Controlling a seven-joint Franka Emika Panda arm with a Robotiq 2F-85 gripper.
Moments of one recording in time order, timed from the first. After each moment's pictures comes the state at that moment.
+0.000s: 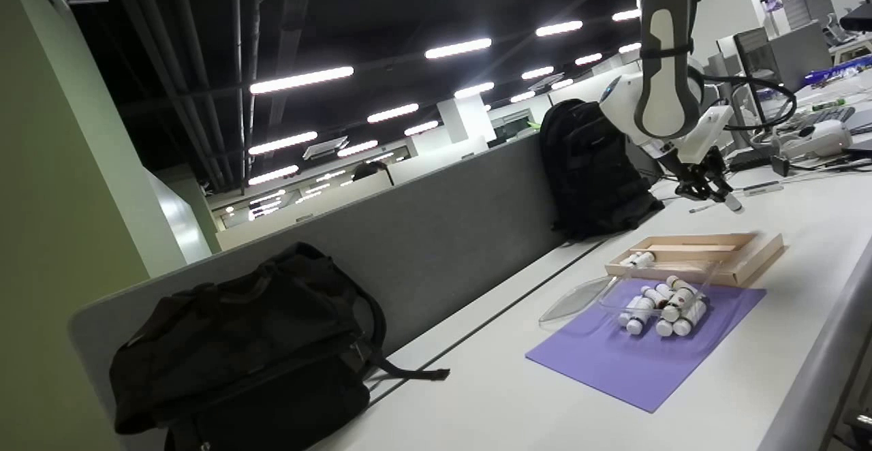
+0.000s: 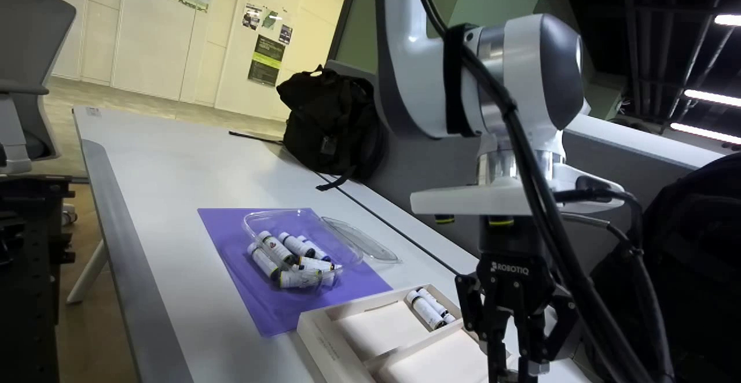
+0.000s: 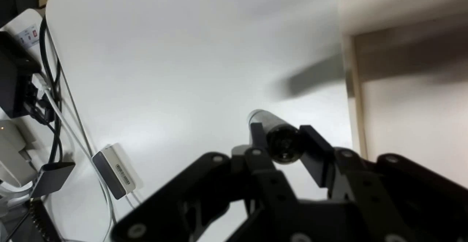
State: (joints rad) arm -0.14 0.43 -0.34 -2.19 -0.63 2.54 0.42
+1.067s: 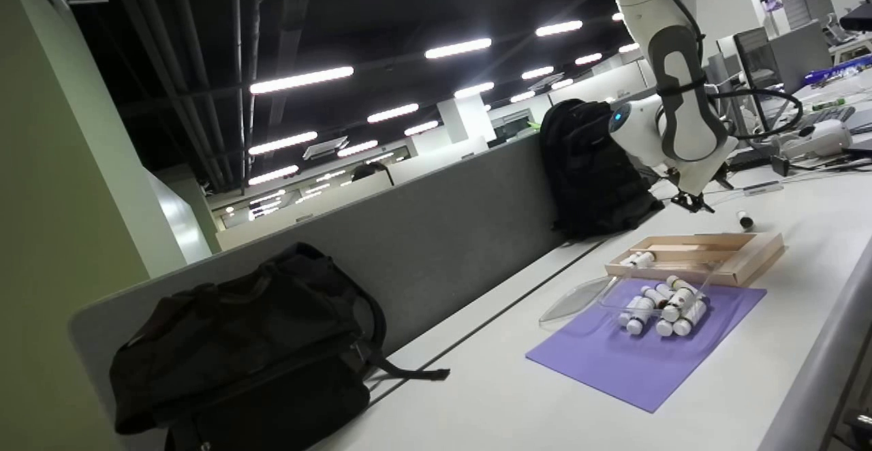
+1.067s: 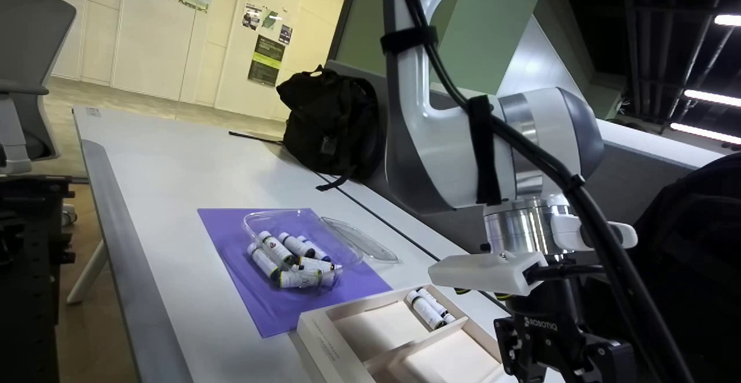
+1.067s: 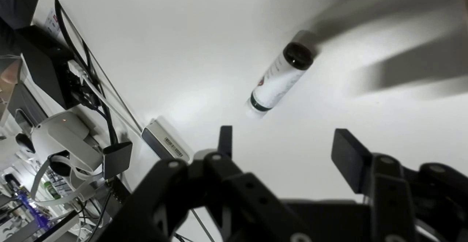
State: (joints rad) arm 0.00 0.67 -0.54 -2.06 -0.82 2.73 0.88
